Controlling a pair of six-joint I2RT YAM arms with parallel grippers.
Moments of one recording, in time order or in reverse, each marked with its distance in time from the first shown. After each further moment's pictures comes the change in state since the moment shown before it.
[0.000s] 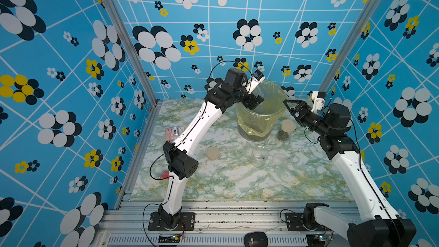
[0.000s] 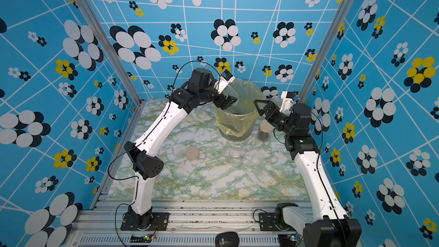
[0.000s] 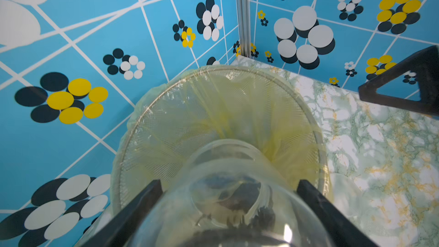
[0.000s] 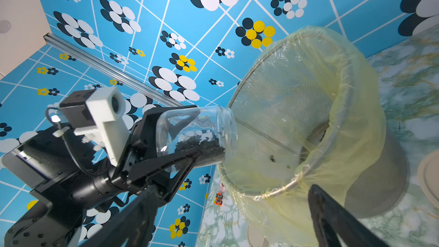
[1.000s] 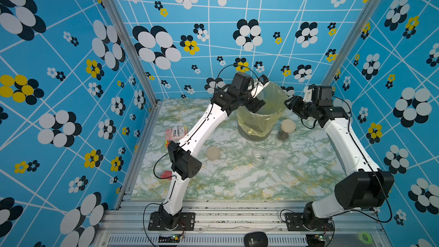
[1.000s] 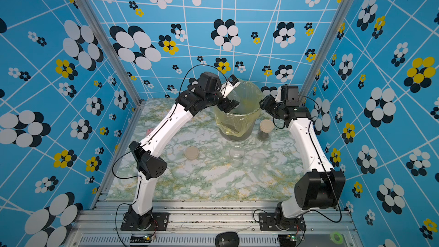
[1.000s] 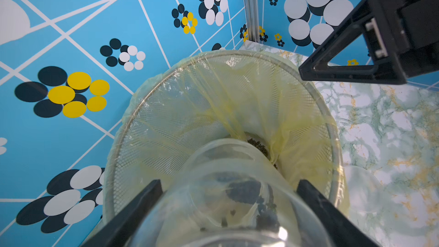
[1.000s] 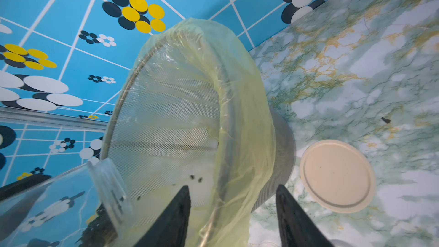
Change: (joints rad) left arm -0.048 0.022 0.015 -0.018 -0.113 0.048; right arm 0.003 0.428 0.473 -0.539 0.282 -0.236
